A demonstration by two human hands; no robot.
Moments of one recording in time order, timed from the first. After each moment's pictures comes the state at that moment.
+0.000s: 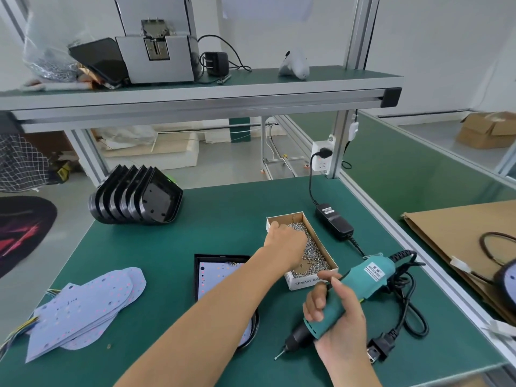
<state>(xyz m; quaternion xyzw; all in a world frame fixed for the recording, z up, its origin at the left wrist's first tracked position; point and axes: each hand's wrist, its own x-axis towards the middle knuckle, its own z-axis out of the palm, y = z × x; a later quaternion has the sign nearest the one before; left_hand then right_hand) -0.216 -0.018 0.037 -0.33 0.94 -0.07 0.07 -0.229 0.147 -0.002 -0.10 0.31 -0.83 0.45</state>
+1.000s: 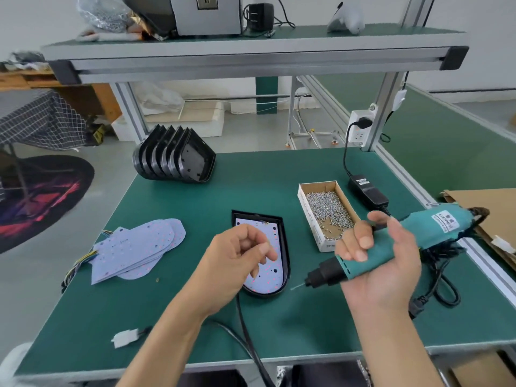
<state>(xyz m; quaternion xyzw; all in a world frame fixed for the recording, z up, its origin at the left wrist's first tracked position) -0.001 0.075 0.054 -0.36 0.67 0.56 -0.33 -0.202 0.156 0.066 -0.20 0.23 -0.85 0.43</state>
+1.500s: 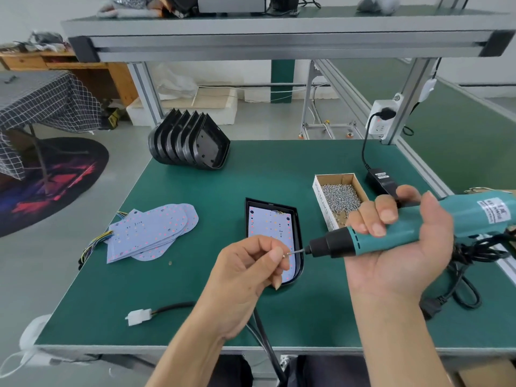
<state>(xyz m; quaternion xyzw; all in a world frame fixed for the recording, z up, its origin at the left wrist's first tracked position) 0.001 0.120 0.053 -0.28 0.49 0.70 -0.43 -0.174 0.147 0.100 -0.19 0.19 -0.88 0.40</state>
